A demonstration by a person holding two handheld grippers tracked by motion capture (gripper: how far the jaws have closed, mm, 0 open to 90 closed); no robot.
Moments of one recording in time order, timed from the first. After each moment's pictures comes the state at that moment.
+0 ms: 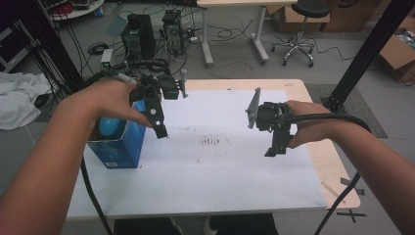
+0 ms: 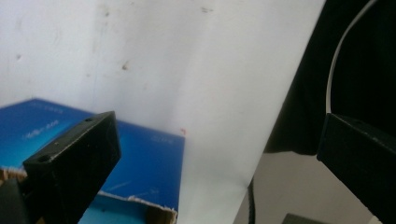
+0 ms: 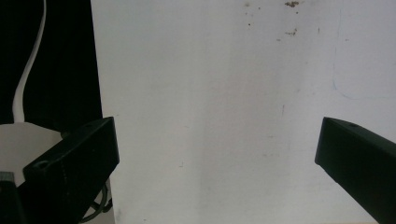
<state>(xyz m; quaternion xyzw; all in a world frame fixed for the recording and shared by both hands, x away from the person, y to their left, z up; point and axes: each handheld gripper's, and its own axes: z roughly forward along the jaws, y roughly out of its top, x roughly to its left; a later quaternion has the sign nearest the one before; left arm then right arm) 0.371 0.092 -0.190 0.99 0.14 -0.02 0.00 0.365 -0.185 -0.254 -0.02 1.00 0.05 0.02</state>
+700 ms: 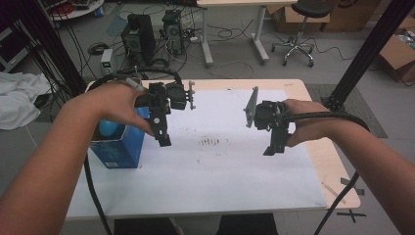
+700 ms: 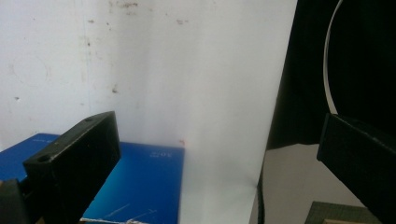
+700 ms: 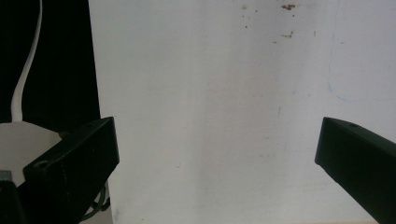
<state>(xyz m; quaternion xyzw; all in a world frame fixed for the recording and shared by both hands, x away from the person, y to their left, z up) 0.355 0.077 -0.190 1.00 0.07 -0.01 0.01 0.365 -0.181 -0.251 -0.02 1.00 0.05 0.03</state>
